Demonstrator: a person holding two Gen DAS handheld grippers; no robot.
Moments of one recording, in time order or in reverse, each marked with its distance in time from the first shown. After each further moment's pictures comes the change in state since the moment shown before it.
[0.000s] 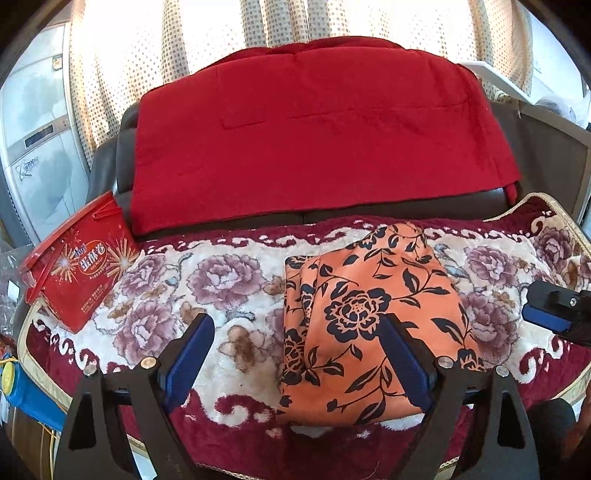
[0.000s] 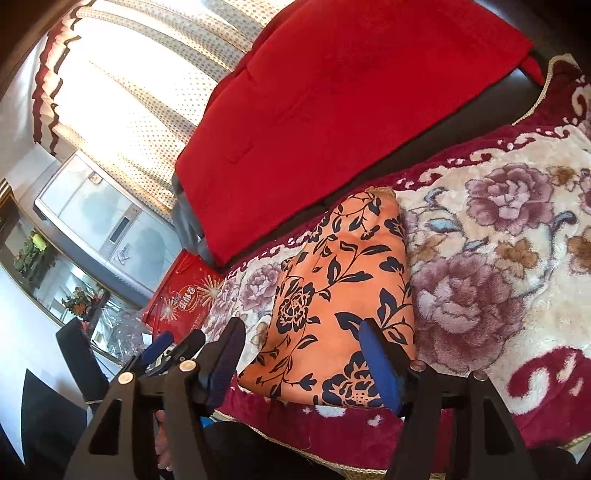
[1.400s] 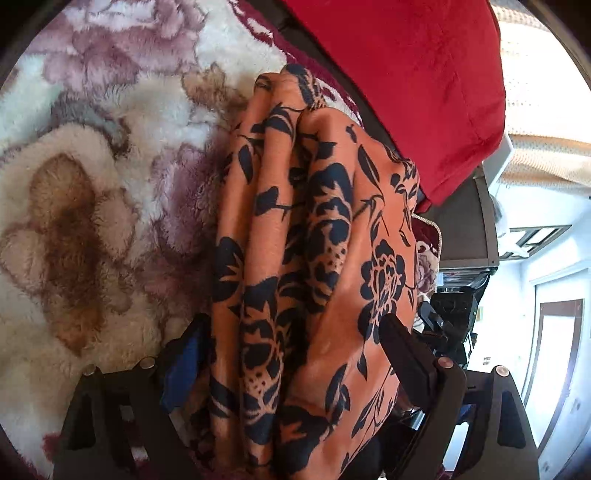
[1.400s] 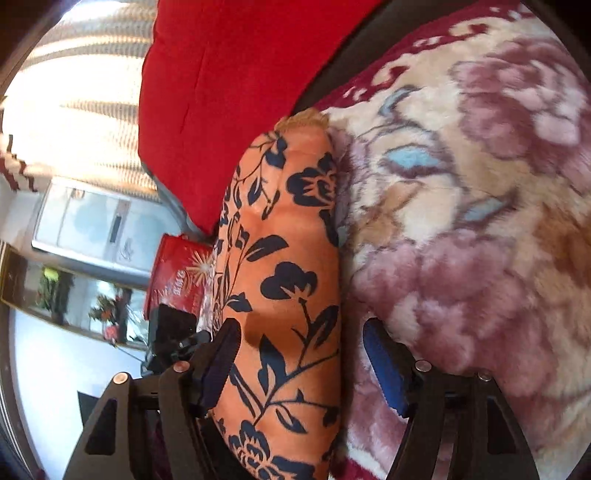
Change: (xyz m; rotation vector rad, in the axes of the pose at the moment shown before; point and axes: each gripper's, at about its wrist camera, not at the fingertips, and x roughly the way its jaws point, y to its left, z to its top) left arm 0.221 0.070 -0.062 -0.606 0.658 -0.895; right arm 0.118 -0.122 0.042 0.205 0.302 0.131
